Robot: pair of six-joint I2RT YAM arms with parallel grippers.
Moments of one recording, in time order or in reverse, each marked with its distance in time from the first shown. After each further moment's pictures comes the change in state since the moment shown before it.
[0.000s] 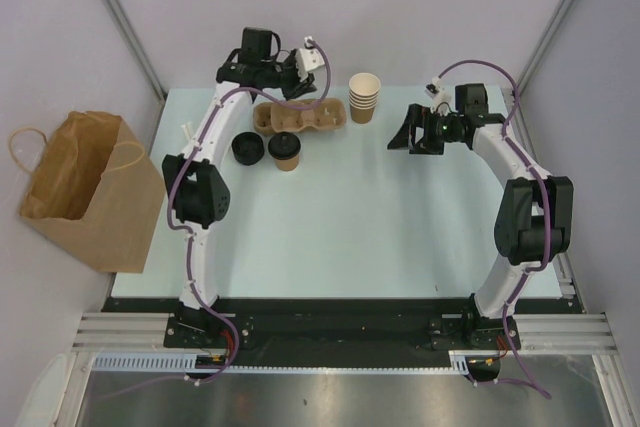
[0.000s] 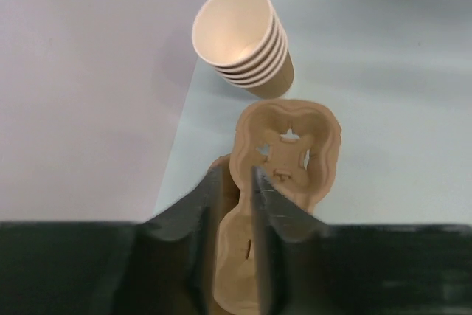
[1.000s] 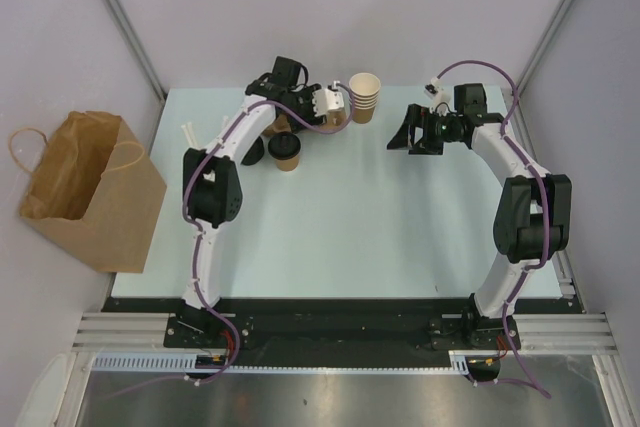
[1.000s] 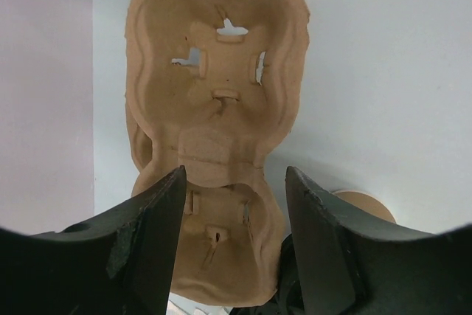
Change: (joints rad) left arm -0.091 0.057 -0.138 -0.119 -0.358 0.183; right arm 0.001 0.016 0.012 -0.002 0.000 -0.001
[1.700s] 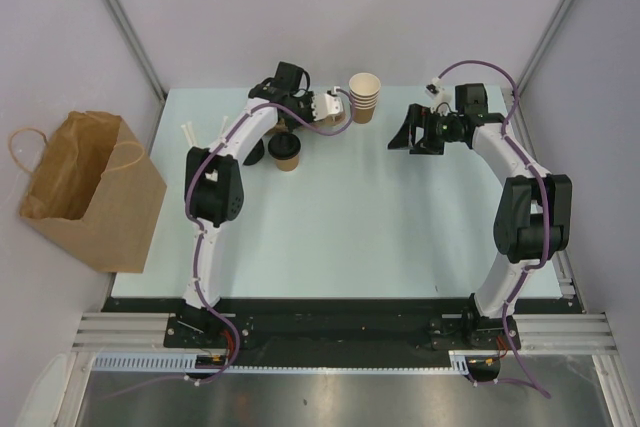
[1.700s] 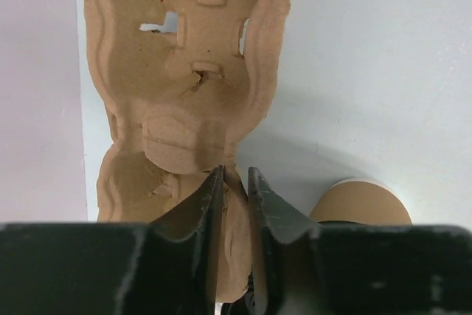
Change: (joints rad) left arm -0.003 0.027 -0.032 0.023 -0.119 -0.008; right arm -0.006 0.000 0.000 0.000 0.000 0.000
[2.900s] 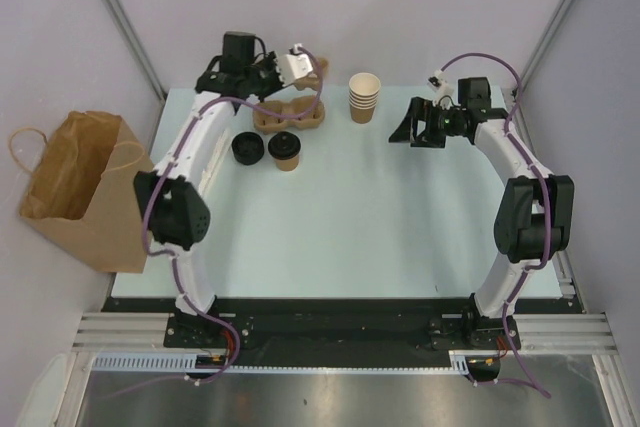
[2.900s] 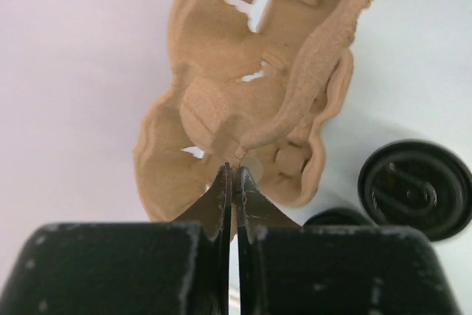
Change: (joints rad) left arm 0.101 -0.318 -0.108 0.129 0.069 -0.061; right arm -0.006 0.000 0.042 -0.008 -0.005 -0.001
